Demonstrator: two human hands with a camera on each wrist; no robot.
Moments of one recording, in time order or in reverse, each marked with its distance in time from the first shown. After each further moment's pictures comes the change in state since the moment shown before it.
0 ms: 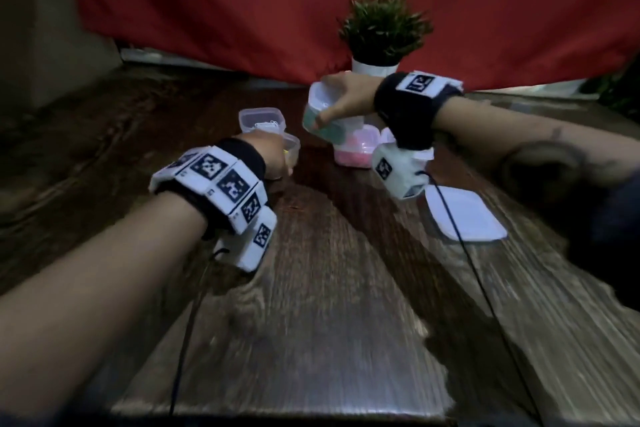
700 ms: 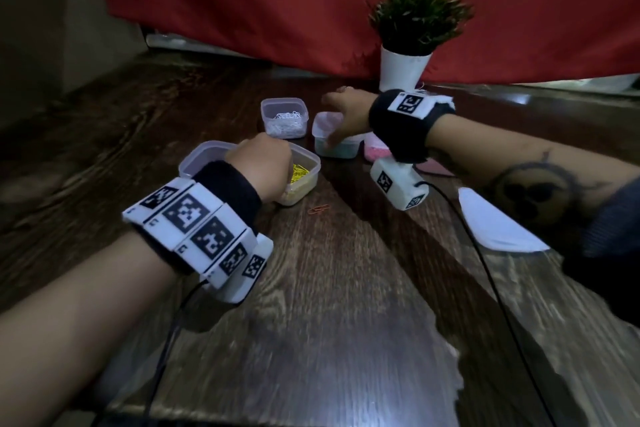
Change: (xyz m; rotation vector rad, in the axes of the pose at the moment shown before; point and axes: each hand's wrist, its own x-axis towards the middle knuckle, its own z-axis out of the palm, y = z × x) left_hand -0.028 -0.016 0.012 0.094 0.068 -0.041; right_hand 0.045 -0.006 0.044 -0.283 -0.090 -0.018
